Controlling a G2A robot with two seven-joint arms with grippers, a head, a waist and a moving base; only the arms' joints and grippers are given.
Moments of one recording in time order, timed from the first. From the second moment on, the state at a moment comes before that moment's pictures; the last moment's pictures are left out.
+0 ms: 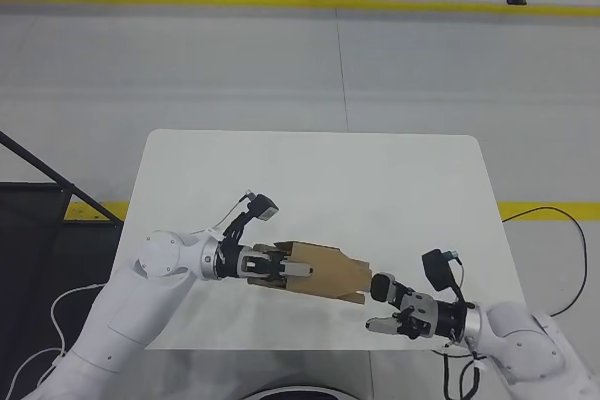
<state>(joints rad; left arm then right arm) 1.02 -1.07 -1.09 -1.52 -0.57 -0.43 -1.26 -1.51 -0.87 1.39 -1.90 -0.05 -0.72 0.79</state>
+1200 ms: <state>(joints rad) 1.06 -1.07 -1.09 -1.57 -0.51 -0.42 -1.22 -1.39 -0.87 1.37 -1.79 0.39 -0.51 1.00</state>
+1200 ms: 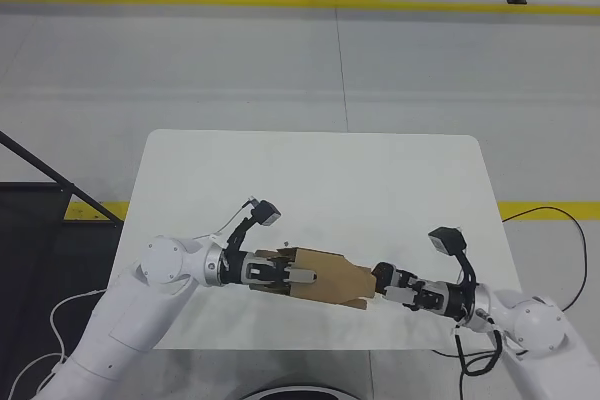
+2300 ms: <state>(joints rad) 1.06 -1.07 -1.08 -1.56 -0.48 -0.43 -1.21 -1.36 -0.87 1.35 -1.88 0.34 -0.41 1.05</state>
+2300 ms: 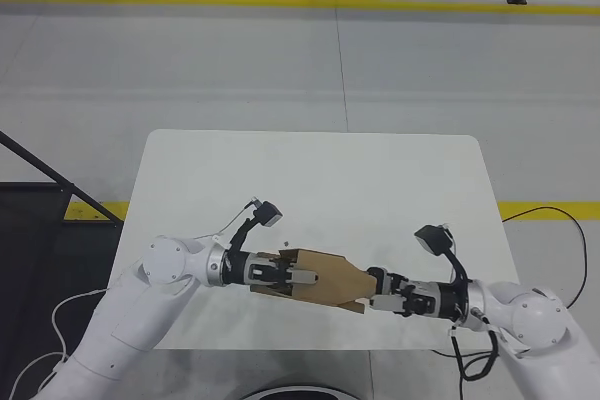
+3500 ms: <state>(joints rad) 1.06 -1.07 -1.09 -1.58 -0.49 -0.45 -1.22 -1.31 -0.89 1.31 -1.82 0.34 -0.40 1.06</state>
